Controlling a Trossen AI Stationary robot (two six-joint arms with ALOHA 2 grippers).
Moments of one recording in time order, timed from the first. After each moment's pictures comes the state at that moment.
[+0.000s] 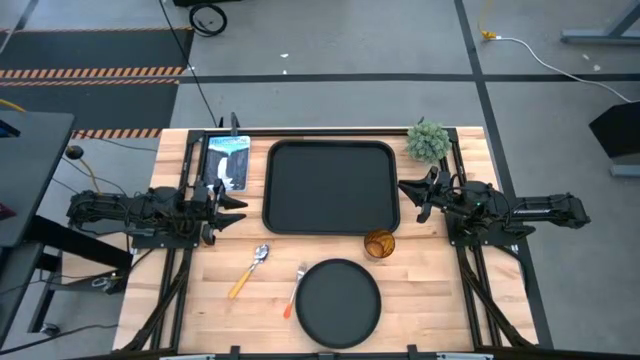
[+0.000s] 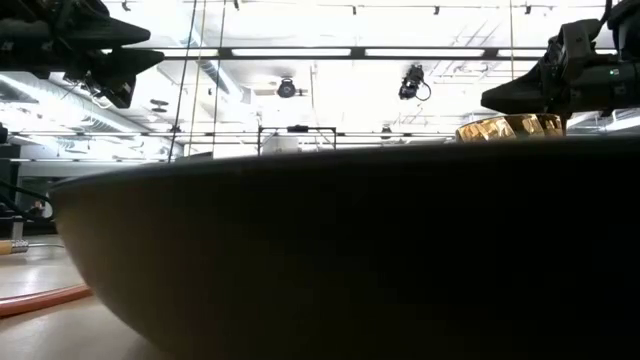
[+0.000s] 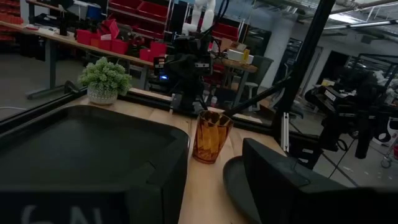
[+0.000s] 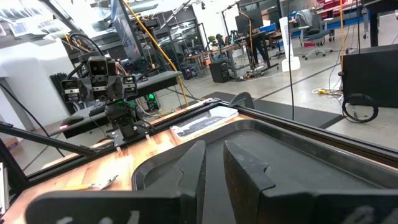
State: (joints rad) left arm -0.11 0.11 0.14 0.04 -0.14 -0.25; right arm -0.06 0.13 0.01 0.19 0.34 0.27
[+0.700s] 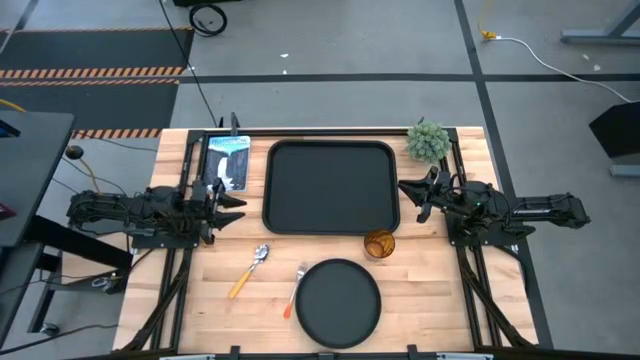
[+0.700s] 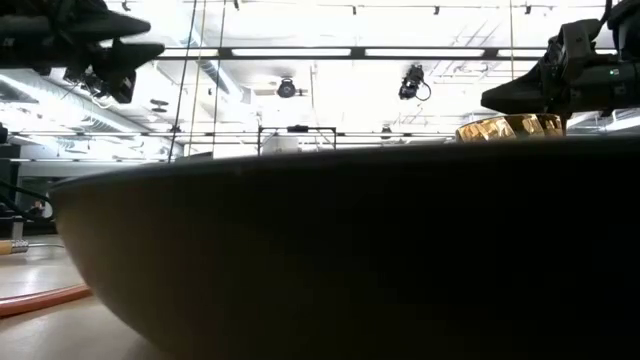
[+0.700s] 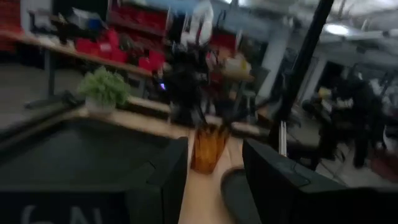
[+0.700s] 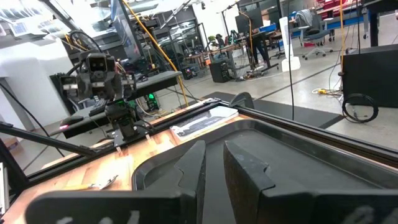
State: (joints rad) left arm -0.11 0.11 0.14 0.12 -0.17 -0.25; right arm -0.06 0.13 0.01 0.19 0.34 0.27
